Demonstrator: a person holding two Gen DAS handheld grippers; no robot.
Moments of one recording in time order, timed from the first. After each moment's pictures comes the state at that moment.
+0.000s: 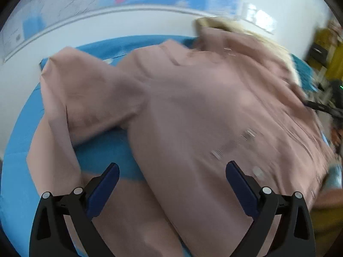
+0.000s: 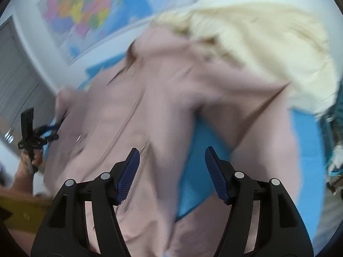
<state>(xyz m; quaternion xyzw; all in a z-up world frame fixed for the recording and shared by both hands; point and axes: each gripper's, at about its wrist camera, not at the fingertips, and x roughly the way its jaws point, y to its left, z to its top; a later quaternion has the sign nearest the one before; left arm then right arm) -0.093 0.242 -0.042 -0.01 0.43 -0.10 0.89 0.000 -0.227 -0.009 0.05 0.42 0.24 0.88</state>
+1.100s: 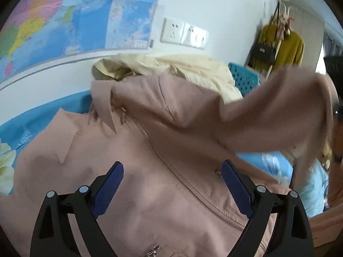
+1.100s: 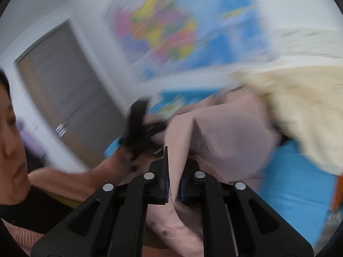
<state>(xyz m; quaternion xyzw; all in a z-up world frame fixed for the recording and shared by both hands) -0.007 0.099 0.020 0.00 0.33 -0.32 0.89 -0.034 -0.162 0.115 0.07 0.37 0.48 0.79</state>
